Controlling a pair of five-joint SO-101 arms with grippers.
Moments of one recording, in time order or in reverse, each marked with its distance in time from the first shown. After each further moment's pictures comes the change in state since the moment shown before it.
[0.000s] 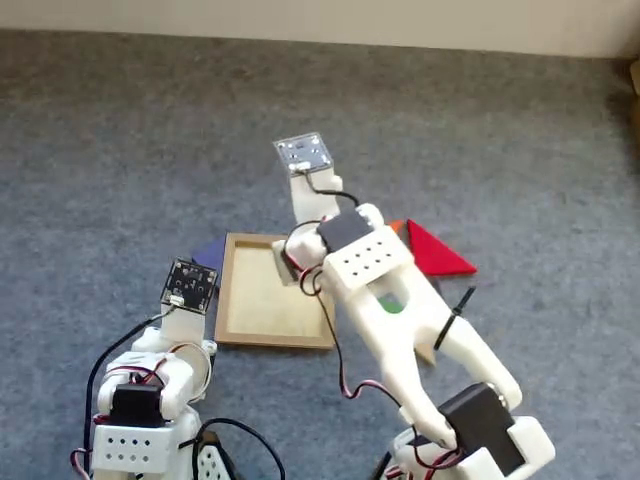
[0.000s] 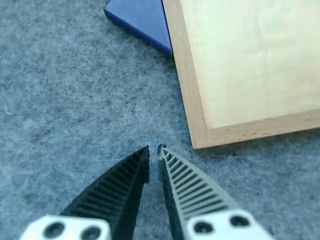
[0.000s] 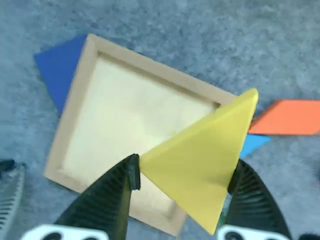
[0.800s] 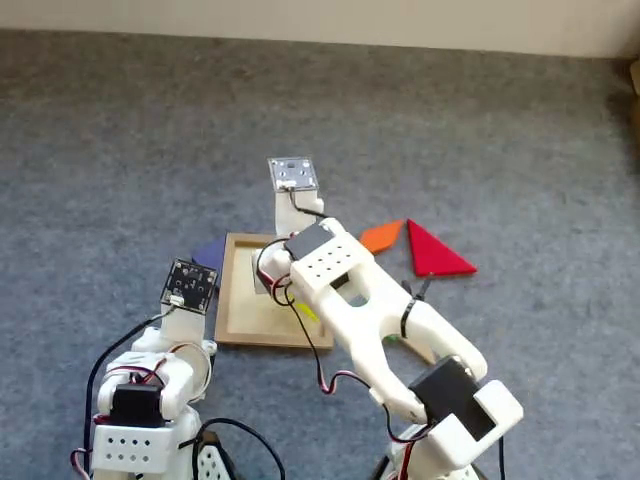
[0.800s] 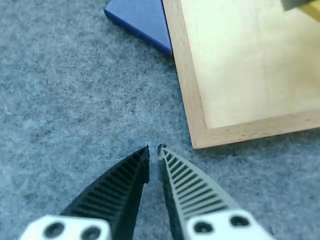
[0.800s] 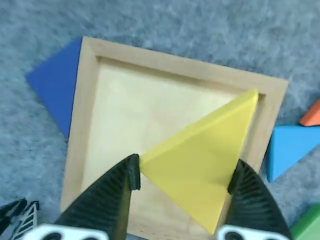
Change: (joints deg) left arm 0.0 0.0 0.0 0.0 0.0; right arm -4.4 10.6 1.3 -8.0 -14.2
